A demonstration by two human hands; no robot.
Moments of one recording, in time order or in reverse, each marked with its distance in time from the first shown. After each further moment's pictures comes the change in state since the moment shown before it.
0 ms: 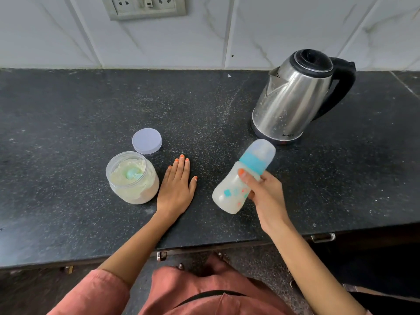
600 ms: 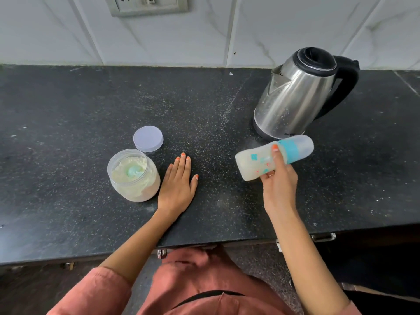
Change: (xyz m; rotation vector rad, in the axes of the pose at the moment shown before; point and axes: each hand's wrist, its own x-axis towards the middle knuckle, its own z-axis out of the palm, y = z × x) left_hand -0.001 0.003 -0.004 0.000 -0.003 0.002; right_hand 0.019 -0.018 -0.002 0.401 0.197 -0.070
